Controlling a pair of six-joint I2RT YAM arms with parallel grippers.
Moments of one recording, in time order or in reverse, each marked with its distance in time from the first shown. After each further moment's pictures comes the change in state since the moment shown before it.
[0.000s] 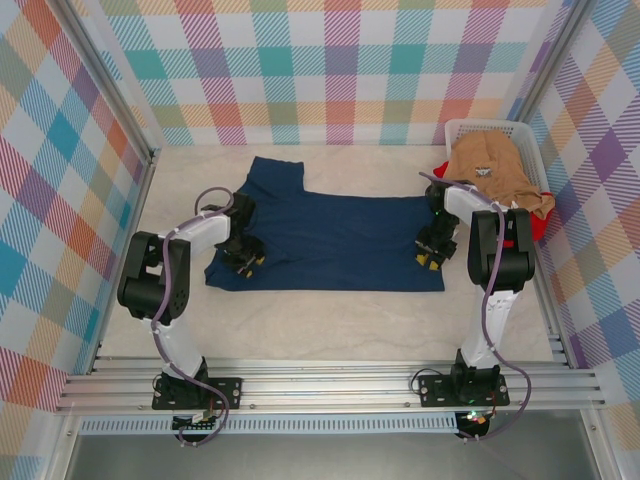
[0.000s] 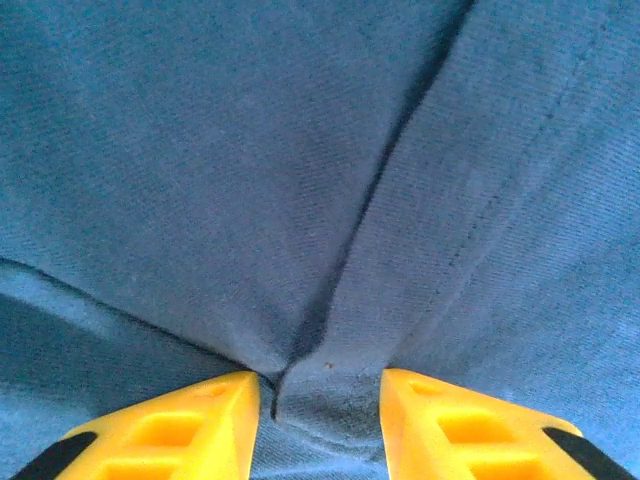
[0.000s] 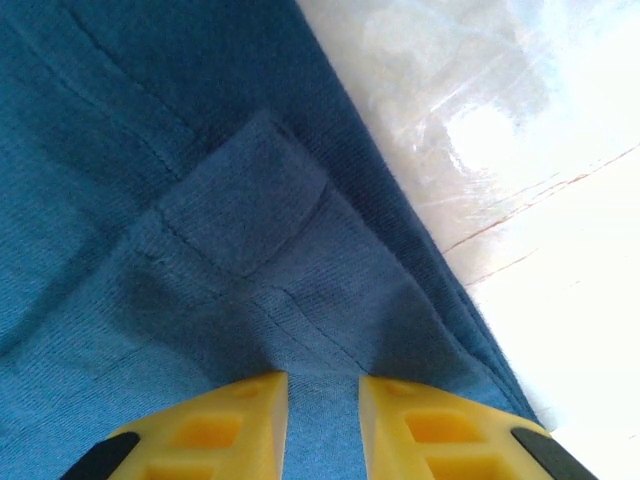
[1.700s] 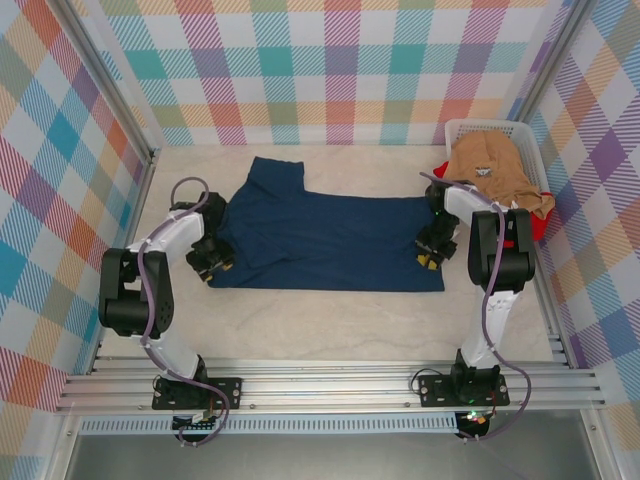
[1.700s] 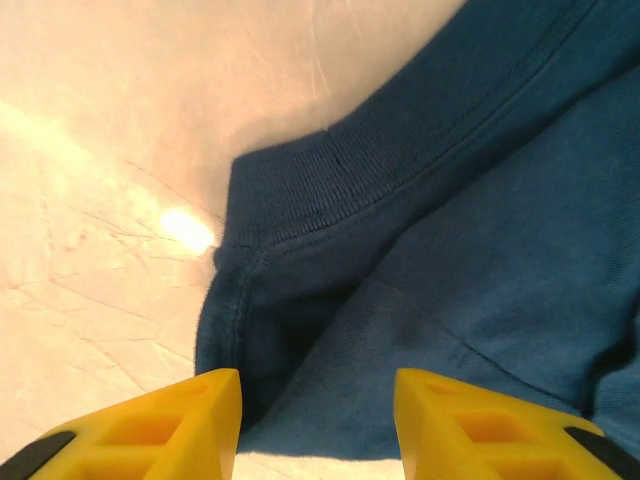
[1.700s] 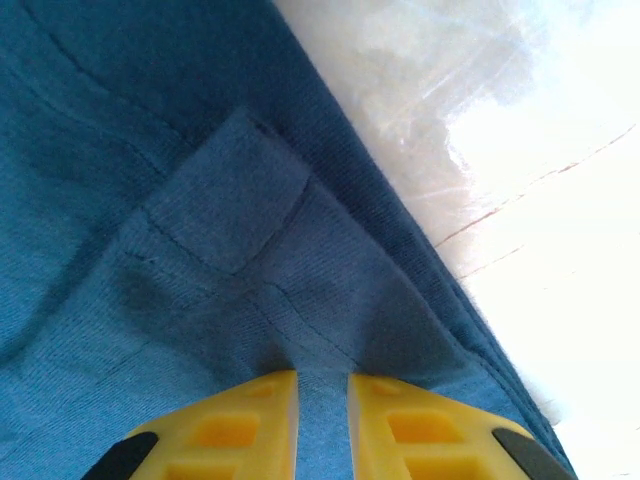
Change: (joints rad) left arm 0.141 -0.124 -0.021 -0.202 -0.196 0.421; right arm -0.004 -0.005 -0.002 0.000 0.001 0.029
